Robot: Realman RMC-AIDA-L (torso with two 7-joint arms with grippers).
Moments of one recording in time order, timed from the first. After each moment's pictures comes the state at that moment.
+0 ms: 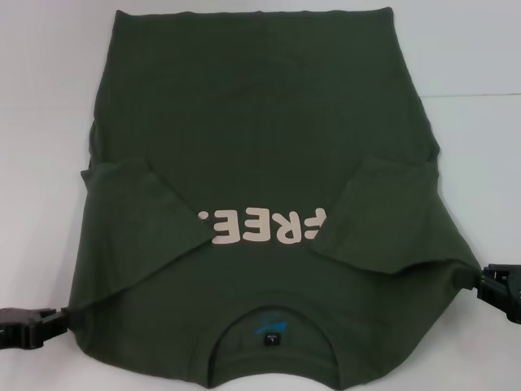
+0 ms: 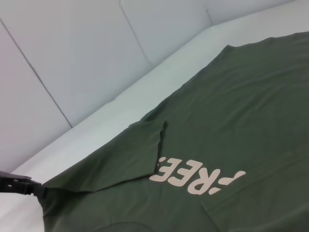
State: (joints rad) left arm -0.47 -2.02 0.09 0.62 2.59 1.62 -1.65; right arm 0.36 2.04 -0.33 -0.61 -2.21 -1.66 1.42
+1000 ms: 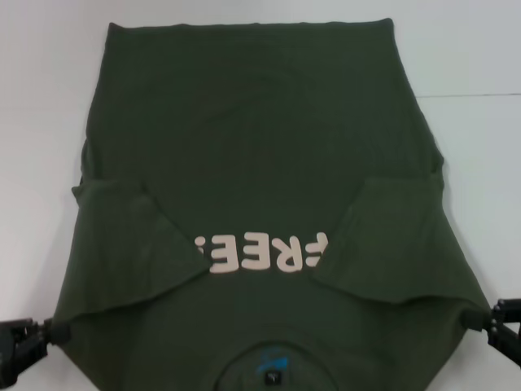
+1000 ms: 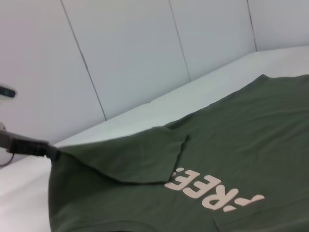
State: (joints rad) left arm -0.38 -2.00 -0.09 0.58 2.59 1.84 -1.31; right arm 0.29 2.02 -0.30 -0.54 -2.20 -1.77 1.10
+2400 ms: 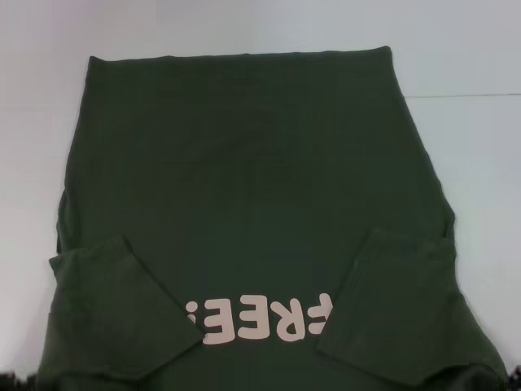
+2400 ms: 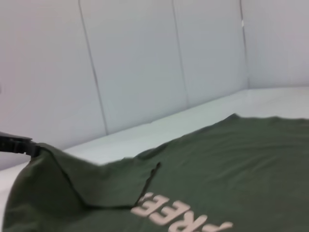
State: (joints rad) left arm -0.25 -2.03 -0.11 0.63 2.58 2.03 -1.05; right arm 0.11 2.04 -0.23 -0.40 -2.20 -1.84 0.74
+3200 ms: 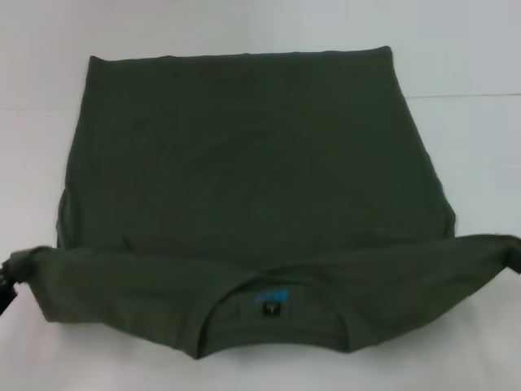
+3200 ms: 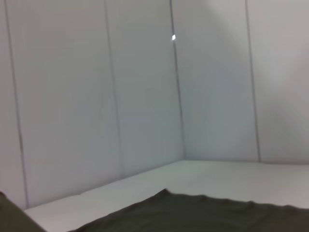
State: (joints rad) left arm -0.30 -2.03 -0.19 0.48 2.32 1.82 -1.14; right arm 0.25 2.05 0.08 -0.39 -2.20 -1.83 0.77
